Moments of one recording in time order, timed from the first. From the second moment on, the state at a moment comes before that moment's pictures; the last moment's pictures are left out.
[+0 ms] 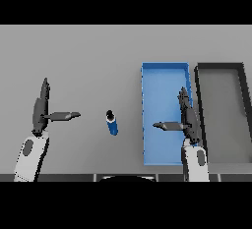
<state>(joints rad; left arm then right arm) -0.11 0.43 -0.16 -1.48 0.24 0.26 0.01 0.00 0.00 0.00 -1.57 0.00 0.00 0.00</state>
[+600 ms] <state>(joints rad) -0.10 0.61 -0.25 -1.49 0.22 -0.04 -0.10 0.06 -0.17 0.10 -1.66 0.19 0.07 -0.09</state>
